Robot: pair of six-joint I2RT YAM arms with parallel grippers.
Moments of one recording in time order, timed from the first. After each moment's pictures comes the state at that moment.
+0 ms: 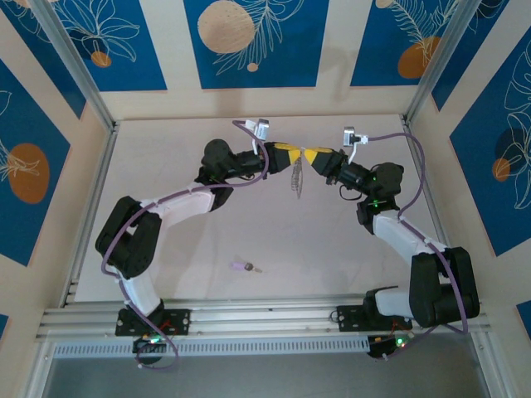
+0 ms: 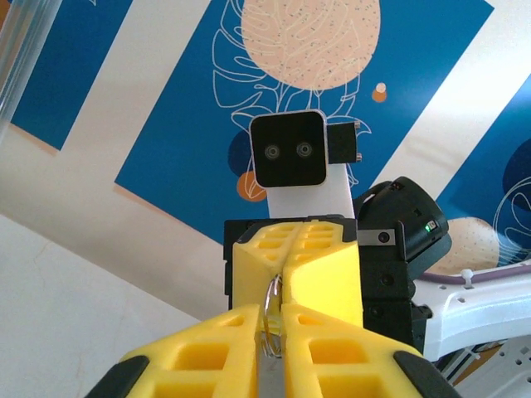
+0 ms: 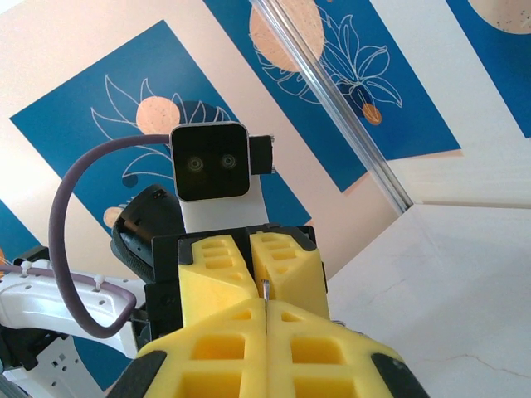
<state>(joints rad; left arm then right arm) -0.63 1.77 1.17 0.93 0.81 -0.79 0.16 1.29 0.67 1.01 -0.91 0.95</state>
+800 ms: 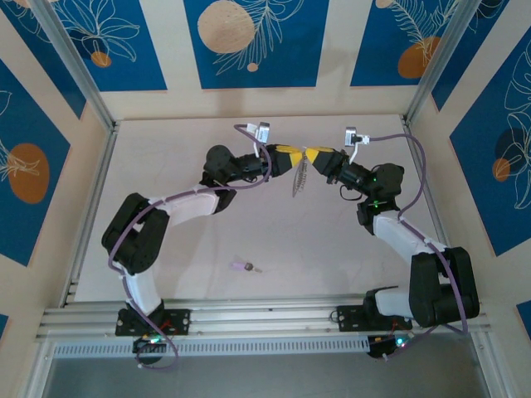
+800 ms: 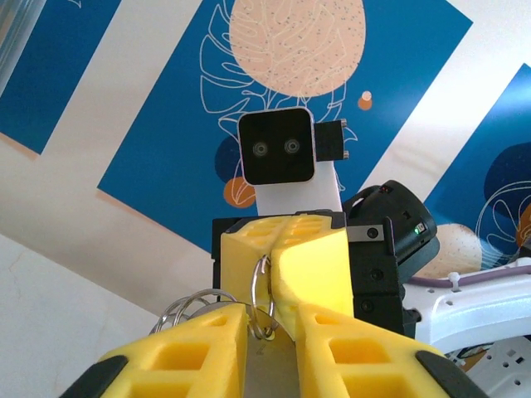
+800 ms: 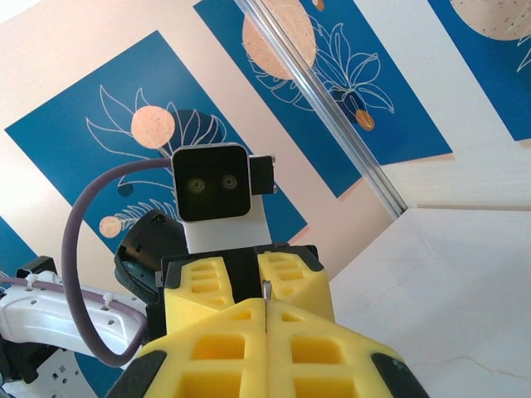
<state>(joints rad) -0.65 1.82 1.15 1.06 0.81 -0.86 0.16 1.29 0.66 1.02 -0.89 0.97</state>
